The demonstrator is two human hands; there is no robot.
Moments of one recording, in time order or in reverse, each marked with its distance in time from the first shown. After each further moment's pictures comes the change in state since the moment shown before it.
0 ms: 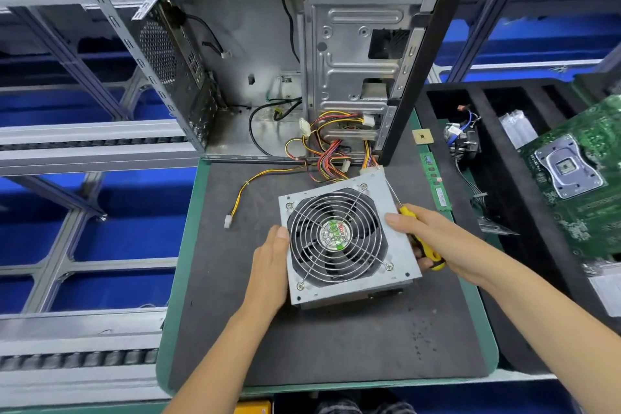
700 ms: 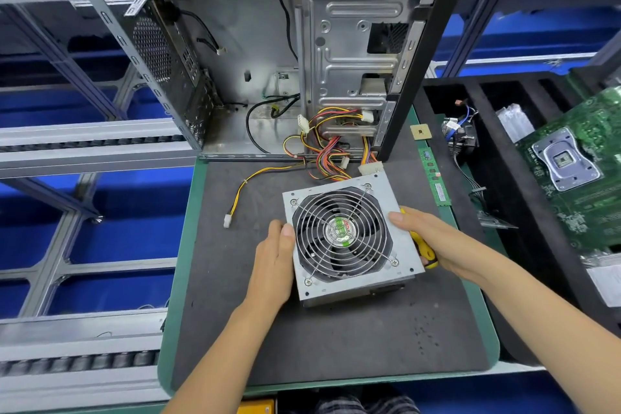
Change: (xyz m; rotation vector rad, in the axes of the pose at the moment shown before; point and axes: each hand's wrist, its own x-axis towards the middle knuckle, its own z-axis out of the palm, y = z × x) left_hand 0.003 0.000 -0.002 0.103 -0.049 0.068; right_hand 0.004 0.008 0.007 0.108 -0.042 0.025
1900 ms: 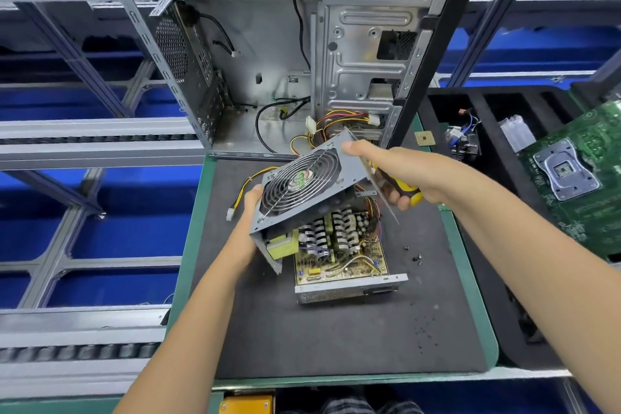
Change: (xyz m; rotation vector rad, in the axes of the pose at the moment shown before) left_hand 0.056 -0.009 -0.047 -0.260 -0.005 -0.103; right_hand 0.015 -0.118 0.030 -0.395 0.081 0.137
